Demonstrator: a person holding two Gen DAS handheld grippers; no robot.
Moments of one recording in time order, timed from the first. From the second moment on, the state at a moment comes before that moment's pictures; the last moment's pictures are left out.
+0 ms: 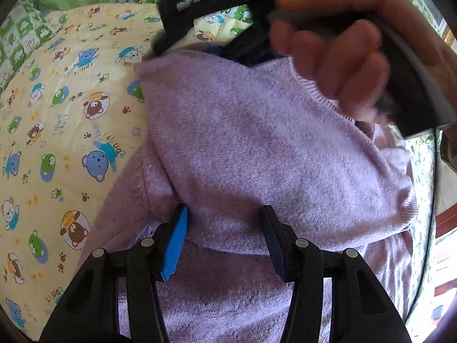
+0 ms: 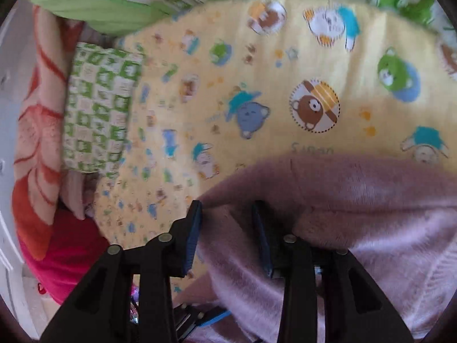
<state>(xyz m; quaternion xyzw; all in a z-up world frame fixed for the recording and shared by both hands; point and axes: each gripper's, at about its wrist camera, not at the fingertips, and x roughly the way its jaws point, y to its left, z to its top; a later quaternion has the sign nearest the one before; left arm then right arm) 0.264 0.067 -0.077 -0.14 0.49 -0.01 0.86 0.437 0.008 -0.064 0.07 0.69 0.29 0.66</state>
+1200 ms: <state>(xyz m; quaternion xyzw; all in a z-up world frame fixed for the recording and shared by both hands) 0.241 0.111 -0.080 -0.07 0.50 0.08 0.86 0.190 -0.283 0.025 0.12 0.43 -0.10 0.89</state>
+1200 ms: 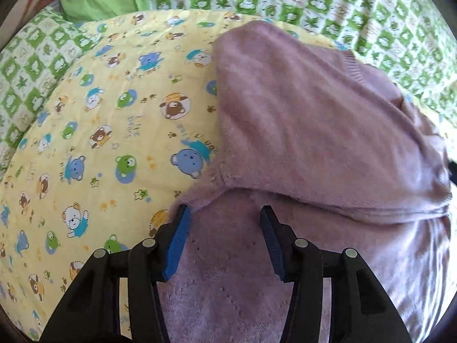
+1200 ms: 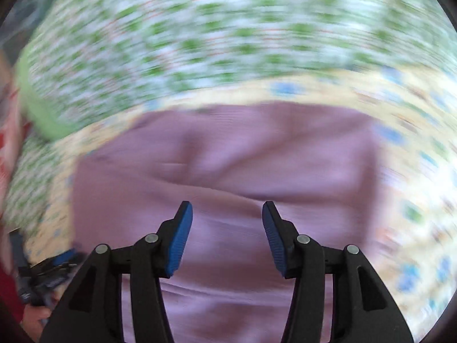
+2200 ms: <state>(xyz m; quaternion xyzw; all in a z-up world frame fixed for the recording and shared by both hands) 0.224 0.121 -0.074 -0.11 0.53 0.07 0.84 0.150 -0.345 0.018 0.16 0.47 -0.14 0.86</state>
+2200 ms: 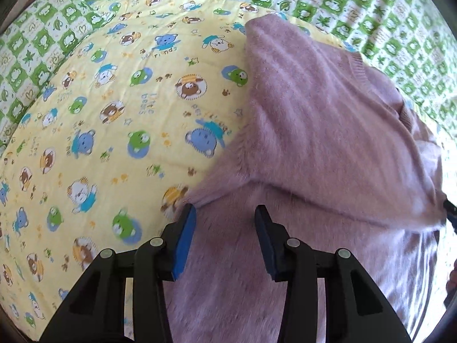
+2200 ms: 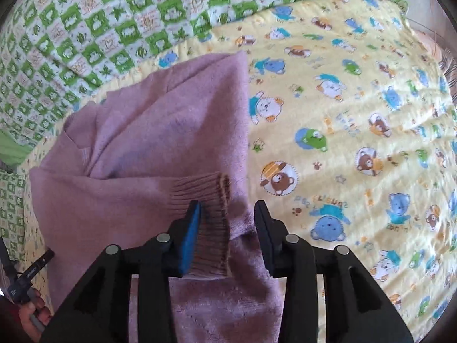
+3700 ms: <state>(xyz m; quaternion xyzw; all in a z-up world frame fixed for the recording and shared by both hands) -0.043 0.116 -0.089 -0.11 0.62 -0.06 0.78 -0.143 -0.289 -0.012 0.28 0.53 -0.03 0.80</state>
